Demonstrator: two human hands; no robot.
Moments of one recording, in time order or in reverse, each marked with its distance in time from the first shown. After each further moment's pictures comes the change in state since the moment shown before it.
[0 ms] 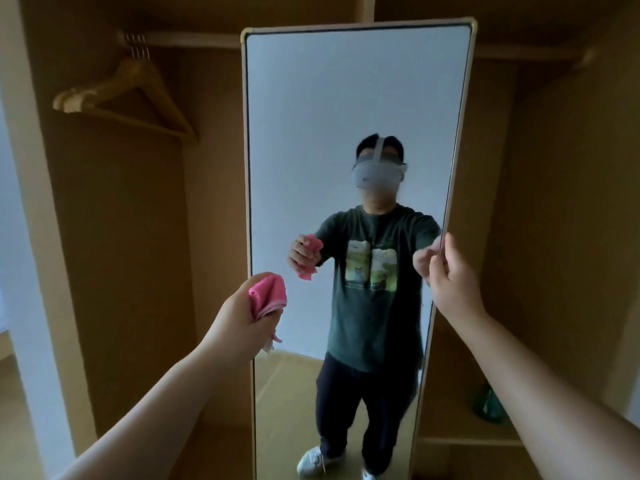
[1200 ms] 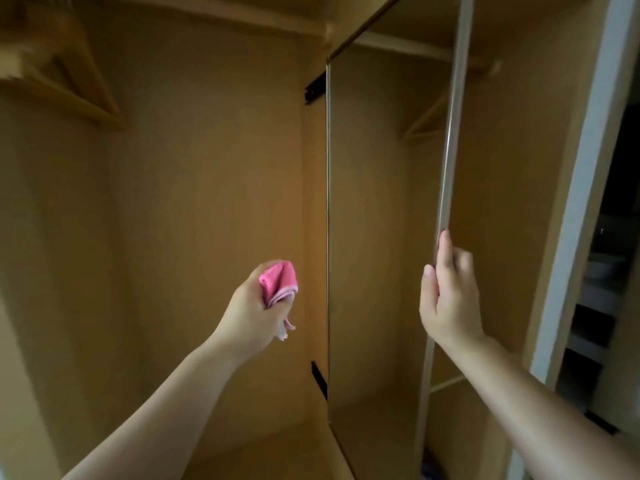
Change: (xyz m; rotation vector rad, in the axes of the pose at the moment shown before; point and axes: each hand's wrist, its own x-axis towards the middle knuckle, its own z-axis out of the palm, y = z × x) left_hand 0.068 -0.086 -0.098 -0.250 -0.354 0.125; right_hand -0.115 -0.136 0.088 -0.464 0.504 -0.442
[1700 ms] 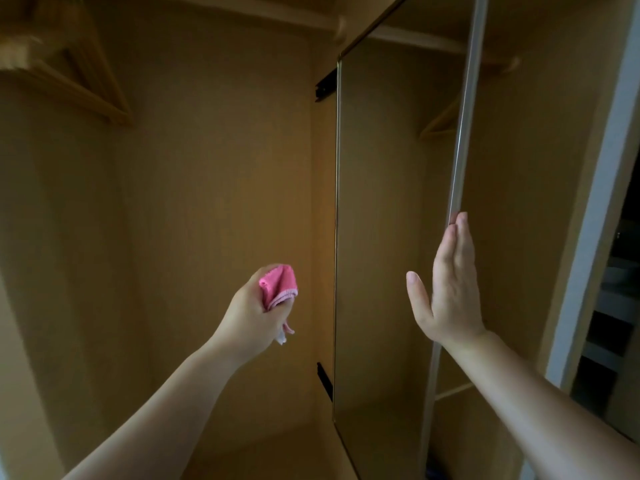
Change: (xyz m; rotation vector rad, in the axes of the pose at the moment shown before) left_hand 0.005 -0.016 -0.009 0.017 0.017 -0.002; right_hand 0.007 0.003 0.027 -0.034 -0.096 -0.070
